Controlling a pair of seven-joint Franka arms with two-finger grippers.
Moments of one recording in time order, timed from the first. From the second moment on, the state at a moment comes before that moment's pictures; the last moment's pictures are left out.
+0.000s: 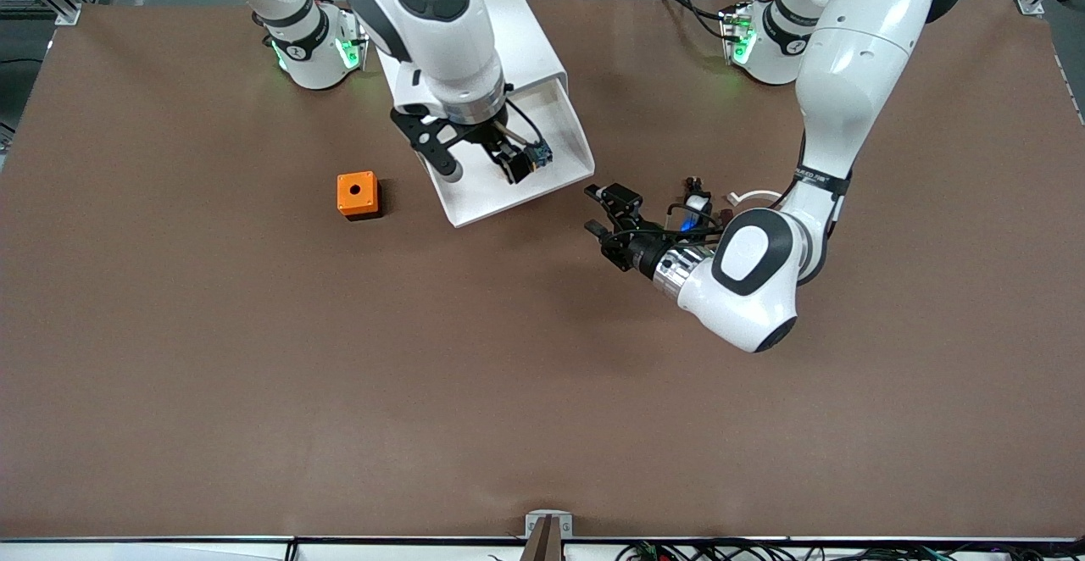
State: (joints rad) left arm -0.31 0.77 -0.11 -1.33 -0.96 1.45 -2.22; right arm 0.81 0.24 -0.03 -1.62 0.09 1.87 1.62
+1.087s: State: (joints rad) left arm -0.12 0.72 -0.10 -1.17 -0.21 1.45 -1.67; right arm 0.92 0.37 -0.03 -1.63 0.06 1.95 1.74
